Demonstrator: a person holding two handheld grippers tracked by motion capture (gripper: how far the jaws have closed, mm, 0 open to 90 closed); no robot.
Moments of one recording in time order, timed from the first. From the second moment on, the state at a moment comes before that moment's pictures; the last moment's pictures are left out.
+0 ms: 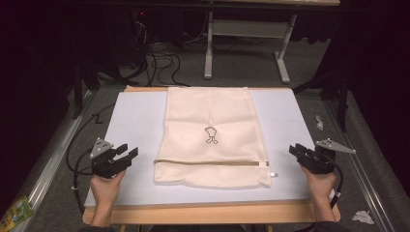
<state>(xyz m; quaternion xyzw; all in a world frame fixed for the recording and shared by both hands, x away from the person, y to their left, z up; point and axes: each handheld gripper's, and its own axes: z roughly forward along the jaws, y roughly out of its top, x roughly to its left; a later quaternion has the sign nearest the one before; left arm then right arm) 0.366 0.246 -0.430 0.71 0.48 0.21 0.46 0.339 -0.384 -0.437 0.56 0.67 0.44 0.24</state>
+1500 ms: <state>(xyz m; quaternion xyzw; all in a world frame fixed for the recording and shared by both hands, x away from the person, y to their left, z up) 0.404 0.238 -0.471 0.72 0.51 0.23 0.41 0.365 -0.383 -0.463 0.57 0.68 0.39 0.24</state>
